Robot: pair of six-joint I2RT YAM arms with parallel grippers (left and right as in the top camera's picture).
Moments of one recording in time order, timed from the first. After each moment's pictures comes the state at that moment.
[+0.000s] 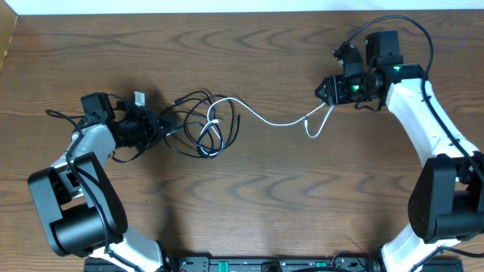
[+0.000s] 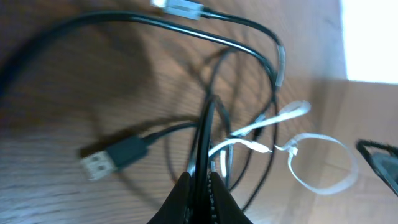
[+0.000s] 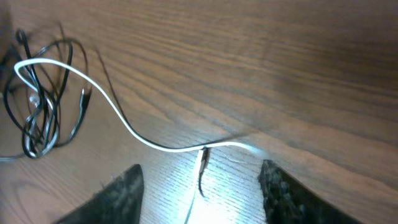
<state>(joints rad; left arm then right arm) 0.36 1.80 0.96 -0.43 0.84 -0.26 0.10 1.83 1.39 -0.68 -0.44 -0.02</state>
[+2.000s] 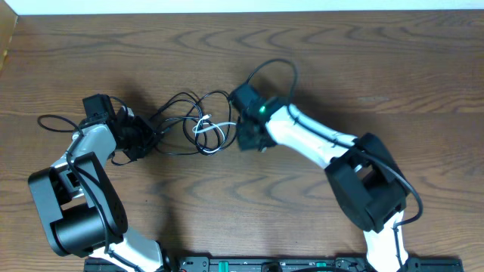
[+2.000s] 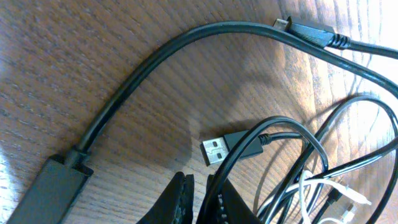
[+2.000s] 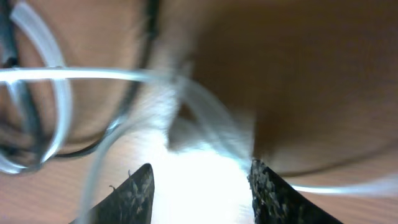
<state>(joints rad) 0.36 1.80 0.96 -0.49 0.49 -0.49 0.69 2.10 1.54 -0.78 -0.03 0.55</state>
